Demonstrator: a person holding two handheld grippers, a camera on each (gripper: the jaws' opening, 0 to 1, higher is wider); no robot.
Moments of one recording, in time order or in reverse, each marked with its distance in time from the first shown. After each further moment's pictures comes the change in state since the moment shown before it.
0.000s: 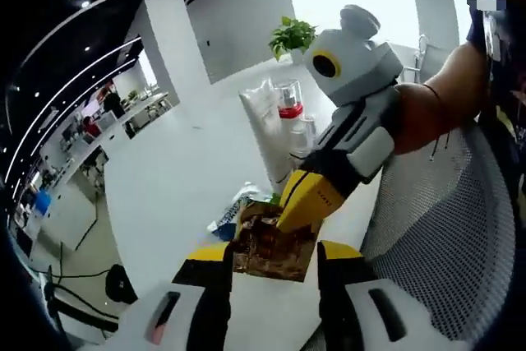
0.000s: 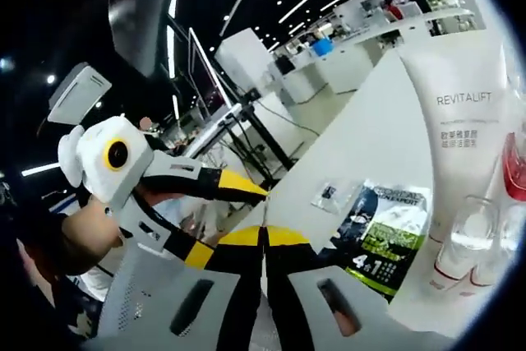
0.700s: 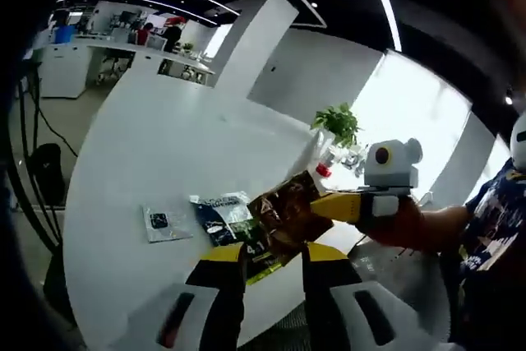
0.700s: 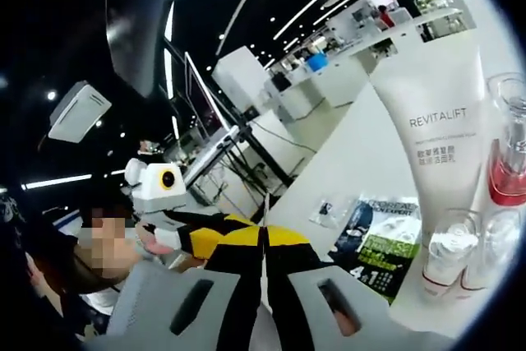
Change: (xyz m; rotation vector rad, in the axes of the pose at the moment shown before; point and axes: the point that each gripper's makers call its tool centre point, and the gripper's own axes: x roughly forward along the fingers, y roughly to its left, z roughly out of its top) left arm -0.002 0.006 -0.011 -0.675 -0.247 -0.228; right arm -0.006 -0.001 0.019 0.041 -0.104 0.020
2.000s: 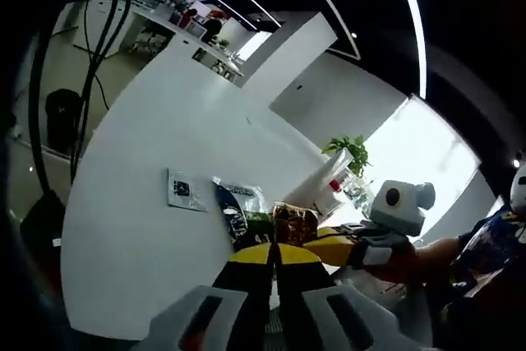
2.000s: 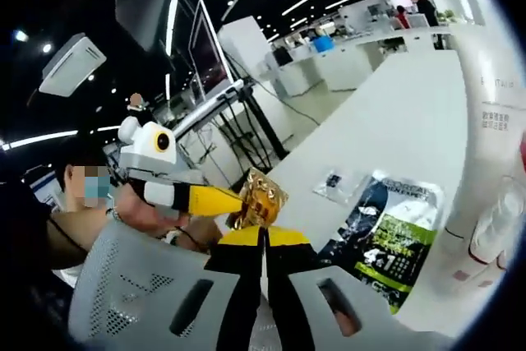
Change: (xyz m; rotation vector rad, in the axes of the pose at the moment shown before) left arm -0.029 0.022 -0.016 -0.249 -0.085 0.024; right arm 0.037 0.014 -0.055 -0.186 0.185 -0.098
